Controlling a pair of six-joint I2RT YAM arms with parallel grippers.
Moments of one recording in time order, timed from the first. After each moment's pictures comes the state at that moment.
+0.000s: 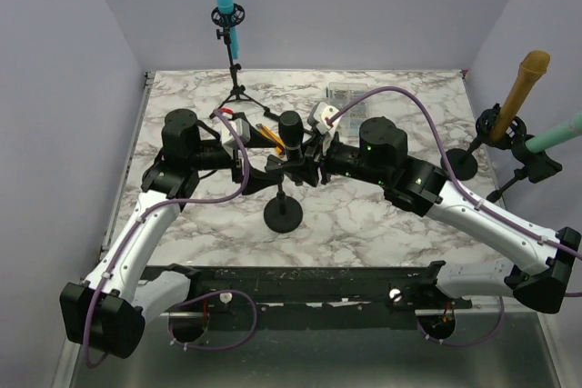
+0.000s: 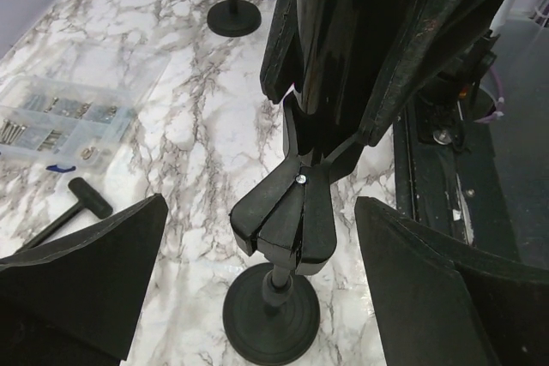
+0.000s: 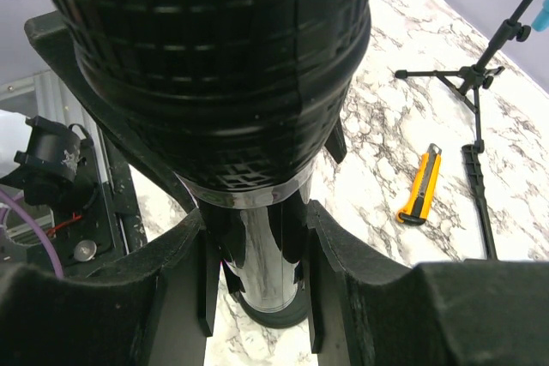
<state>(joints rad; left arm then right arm) -0.28 1.03 0.92 -0.10 1.15 0.20 0.96 1.21 1.22 -0.18 -0.20 -0.05</state>
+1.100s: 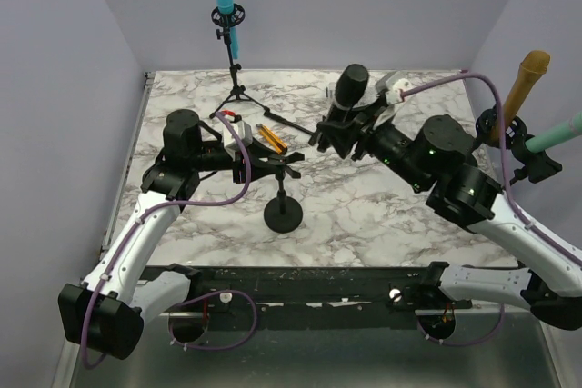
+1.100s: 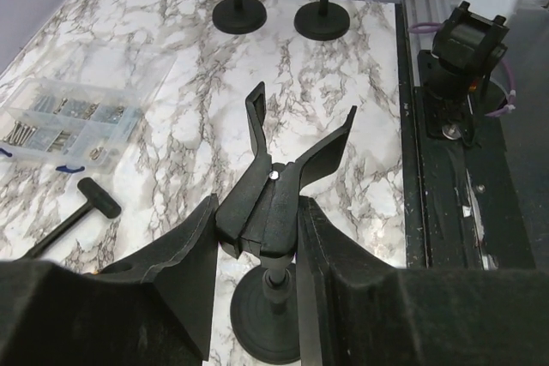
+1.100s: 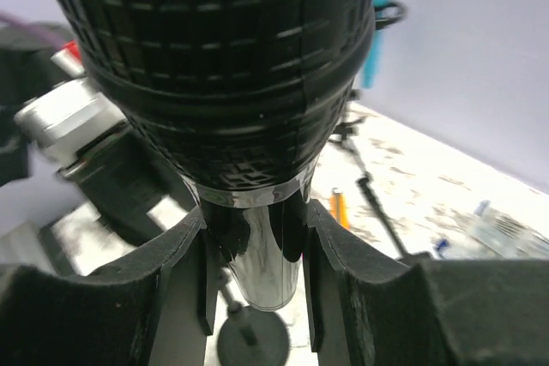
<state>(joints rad) -0.29 1.03 0.93 -0.13 1.13 0.24 0.96 1.08 1.33 -0.20 0.10 0.04</state>
